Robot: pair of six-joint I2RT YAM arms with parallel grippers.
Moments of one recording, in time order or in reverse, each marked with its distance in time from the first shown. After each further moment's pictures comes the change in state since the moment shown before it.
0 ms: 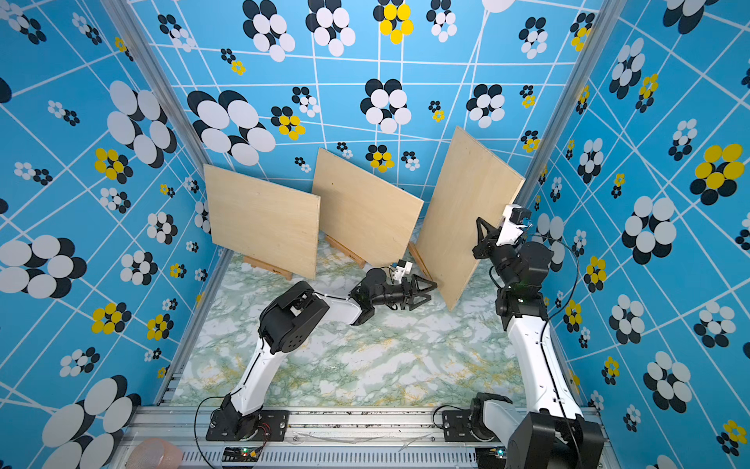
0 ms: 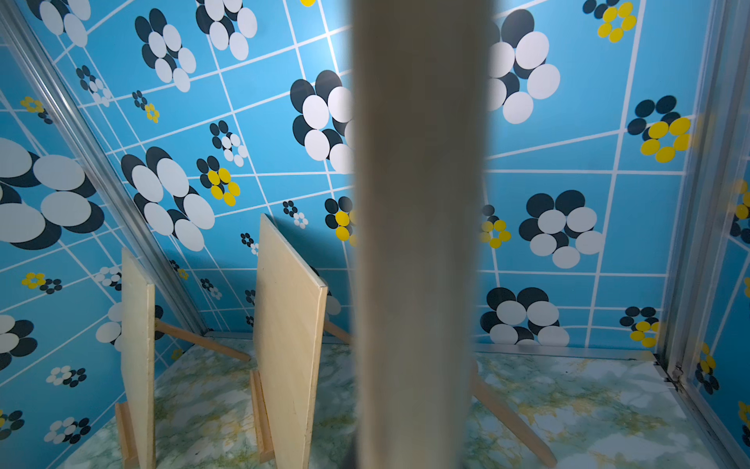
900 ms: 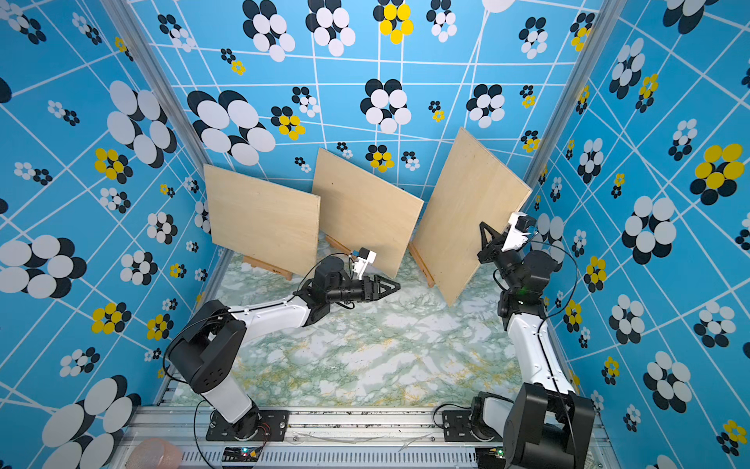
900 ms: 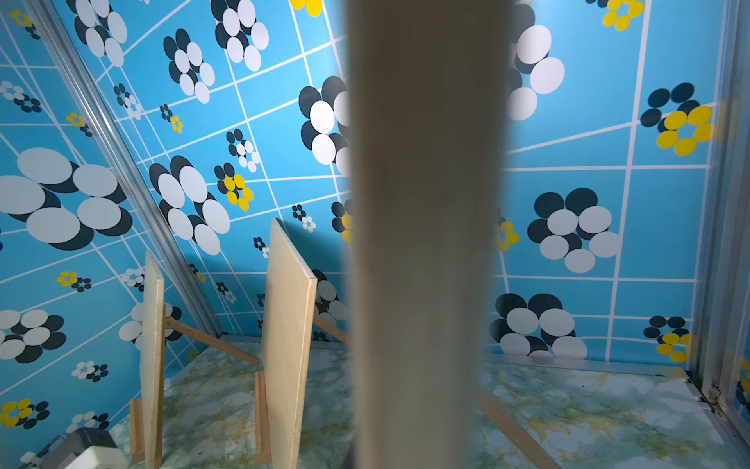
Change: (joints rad) left arm 0.153 -0.600 -0.356 -0.447 0.042 0.544; right arm -0.094 0.100 -0.107 0.281 -0.145 0.080
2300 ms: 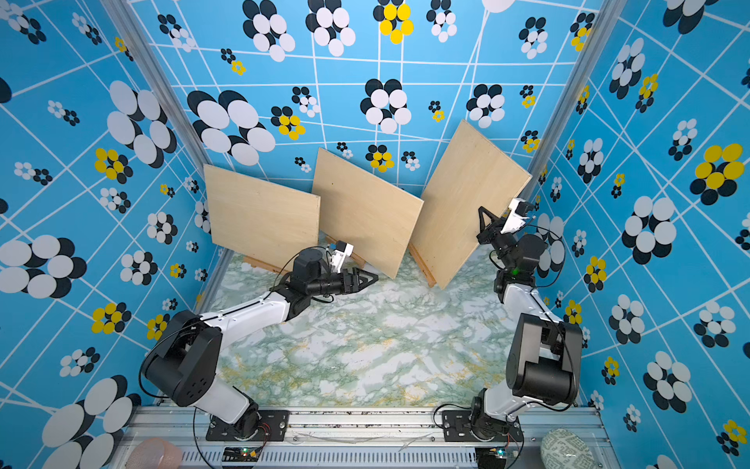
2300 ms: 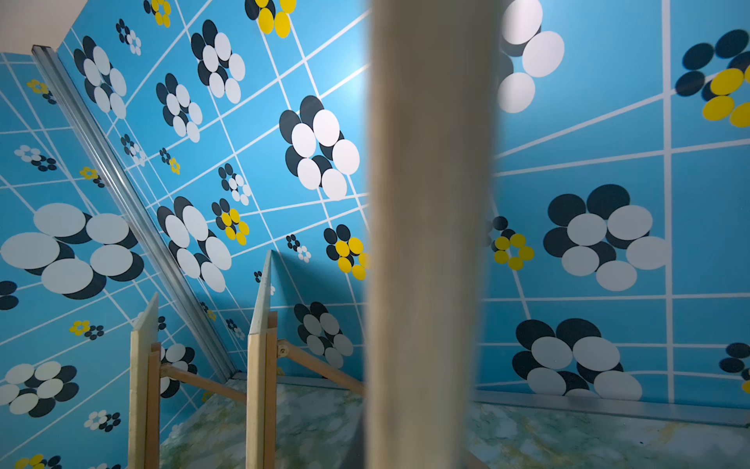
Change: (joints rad) left arm 0.135 -0.103 -0.024 -0.185 0.007 0.126; right arm -0.003 0.377 0.159 0.312 -0.026 0.175
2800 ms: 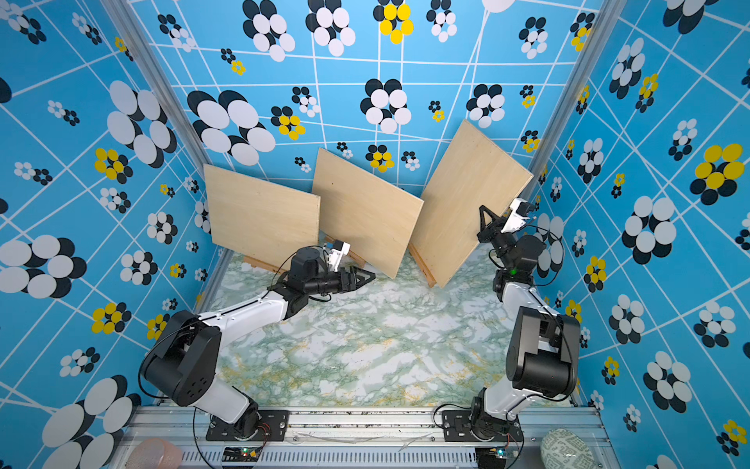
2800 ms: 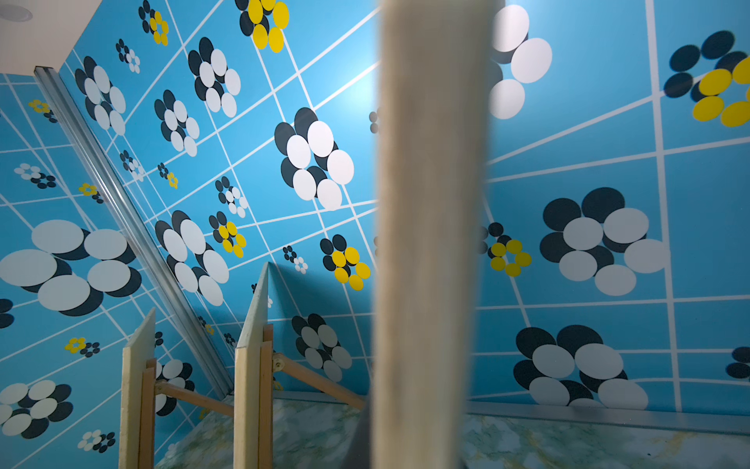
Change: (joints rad) left arm 0.021 -0.002 0.000 -0.007 0.000 0.003; right arm 0.000 0.041 0.005 0.062 0.019 0.031
